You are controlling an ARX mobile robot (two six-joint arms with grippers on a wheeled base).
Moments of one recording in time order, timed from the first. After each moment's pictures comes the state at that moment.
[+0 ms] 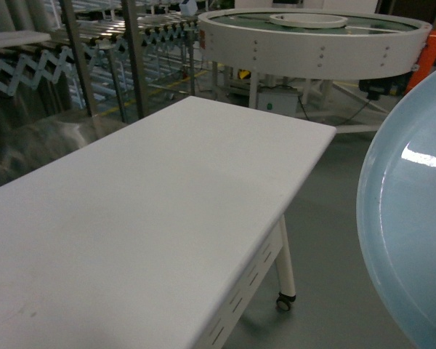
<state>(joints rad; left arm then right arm) 0.00 0.01 0.01 0.00 0.00 0.00 0.14 0.22 0.07 0.21 0.05 -0.07</state>
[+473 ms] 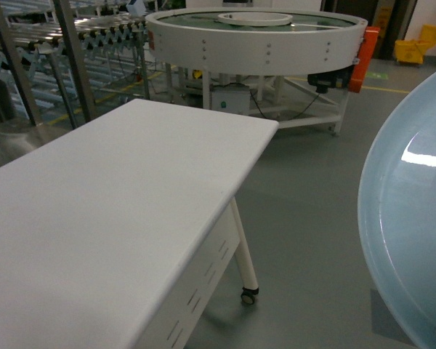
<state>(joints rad) 0.00 0.01 0.01 0.00 0.00 0.00 0.14 0.22 0.07 0.21 0.05 -0.07</state>
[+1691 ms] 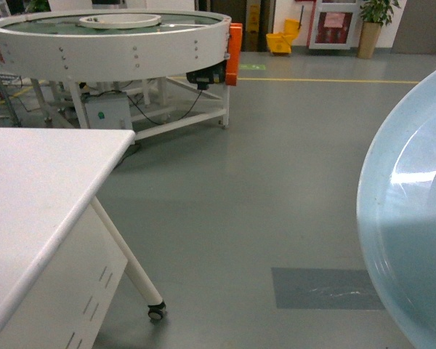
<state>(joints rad) 0.00 0.01 0.01 0.00 0.00 0.00 0.14 0.22 0.07 0.21 0.05 -0.07</state>
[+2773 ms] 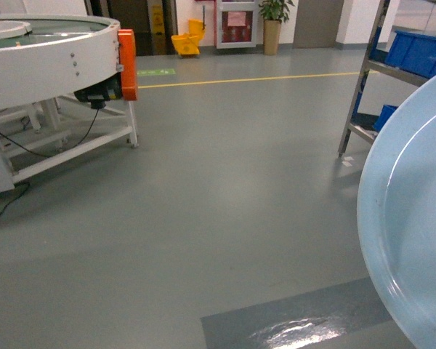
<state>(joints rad) 0.00 0.01 0.01 0.00 0.00 0.00 0.14 0.22 0.07 0.21 0.05 -0.07</state>
